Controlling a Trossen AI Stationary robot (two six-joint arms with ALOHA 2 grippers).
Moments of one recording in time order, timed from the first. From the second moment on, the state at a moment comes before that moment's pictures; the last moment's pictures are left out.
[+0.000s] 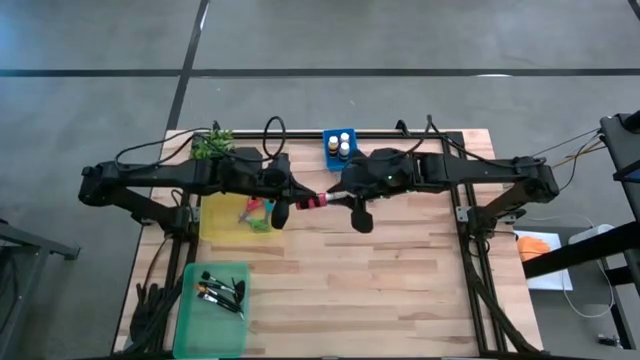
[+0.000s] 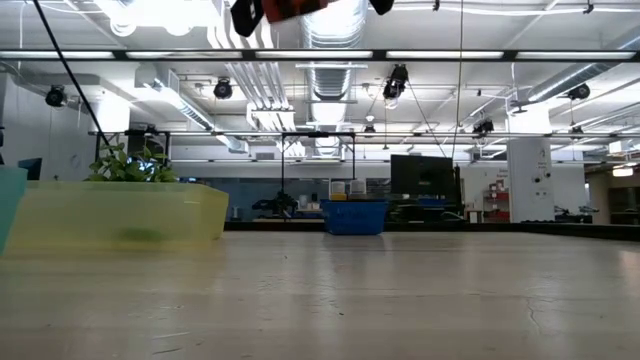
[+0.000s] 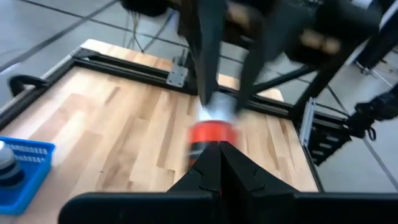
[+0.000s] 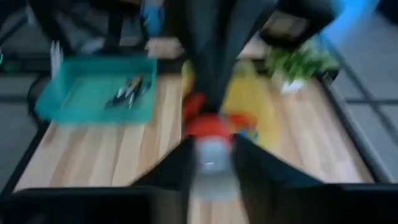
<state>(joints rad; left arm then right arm) 0.04 1.27 1.14 -0.24 0.08 -0.24 0.00 1.48 1.47 -0.48 0.00 0.04</state>
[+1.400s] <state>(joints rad) 0.05 1.64 1.01 -0.07 -0.03 -0.08 0.08 1.26 1.44 -0.82 0.11 0.43</state>
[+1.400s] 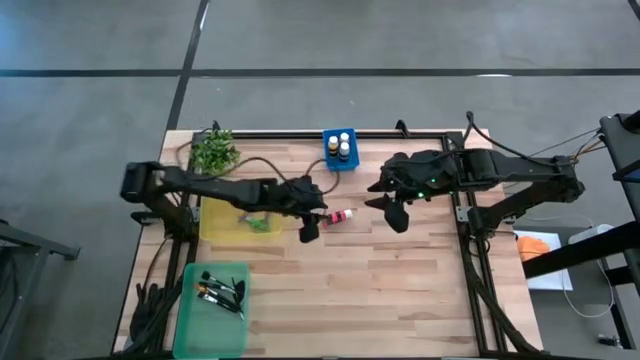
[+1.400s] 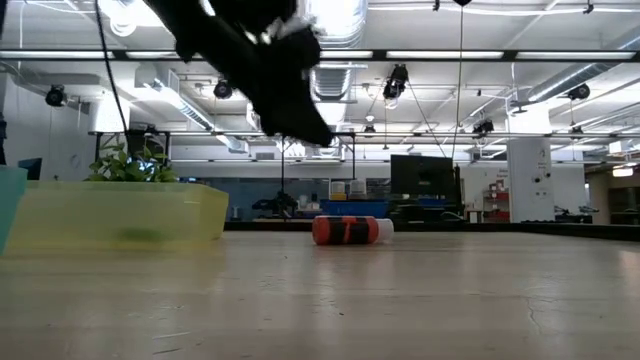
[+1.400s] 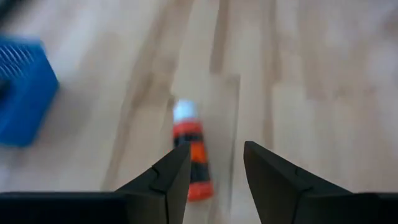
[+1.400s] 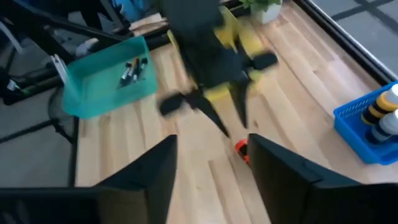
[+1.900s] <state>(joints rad) 0.06 1.92 1.14 -0.12 -0.07 -0.03 0.10 1.22 1.44 -0.86 0.11 0.50</state>
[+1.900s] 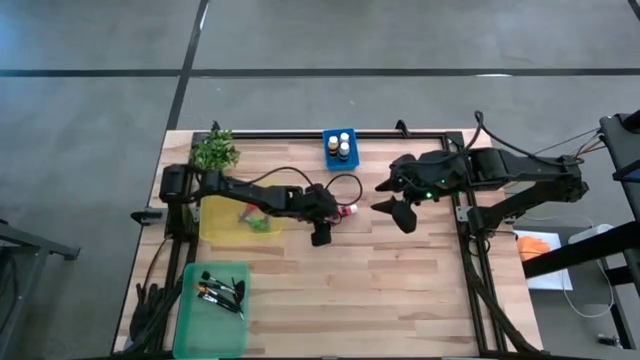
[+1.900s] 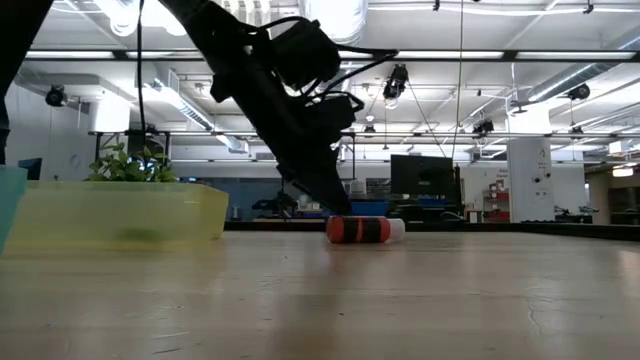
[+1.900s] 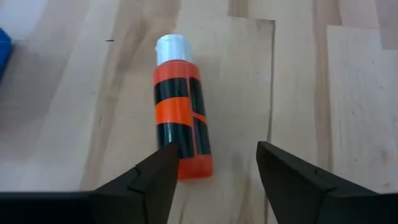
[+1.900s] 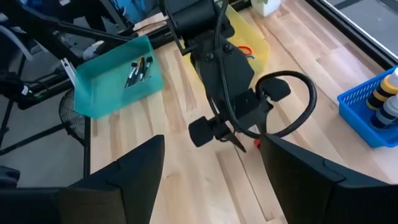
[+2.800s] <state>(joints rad) 0.12 2.03 1.14 -0.07 0.02 0.00 0.10 1.20 1.44 -0.86 0.11 0.49</state>
